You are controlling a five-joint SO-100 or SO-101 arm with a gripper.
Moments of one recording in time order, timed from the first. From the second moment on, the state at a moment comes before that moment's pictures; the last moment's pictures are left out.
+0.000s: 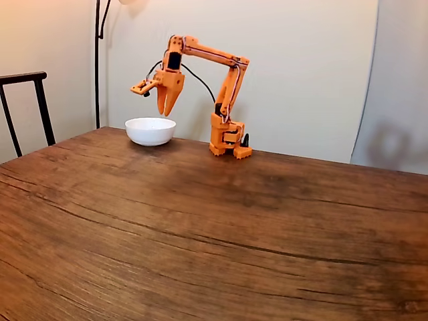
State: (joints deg) arm 56.2 110.4 97.7 92.5 119.8
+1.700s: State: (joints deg) arm 8.0 178.8 152.0 75.1 97.9
